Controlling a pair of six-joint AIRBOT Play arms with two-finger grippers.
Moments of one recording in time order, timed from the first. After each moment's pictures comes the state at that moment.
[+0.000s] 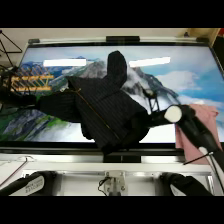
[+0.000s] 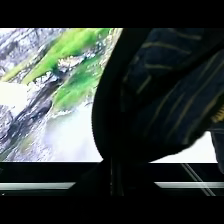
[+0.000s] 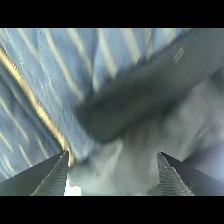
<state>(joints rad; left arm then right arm) 0.16 -1.17 1.26 1.41 -1.45 -1.43 0.35 -1.03 0.88 -1.16 1.09 1.57</state>
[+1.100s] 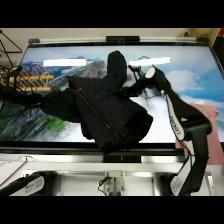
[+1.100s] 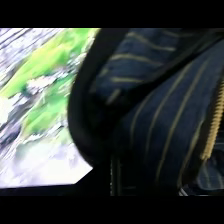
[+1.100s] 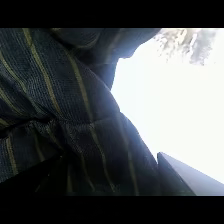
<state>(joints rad) 0.12 -1.17 1.22 1.31 -1.34 -1.43 0.23 -1.99 1.78 -0.98 1.19 1.22</state>
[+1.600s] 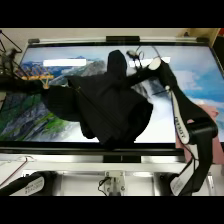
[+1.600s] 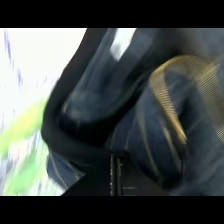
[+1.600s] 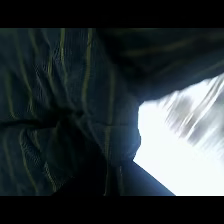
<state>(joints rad) 0.08 -1.18 1.38 1.21 -1.15 -1.43 0.21 -1.89 1.89 -0.91 1.08 1.00</state>
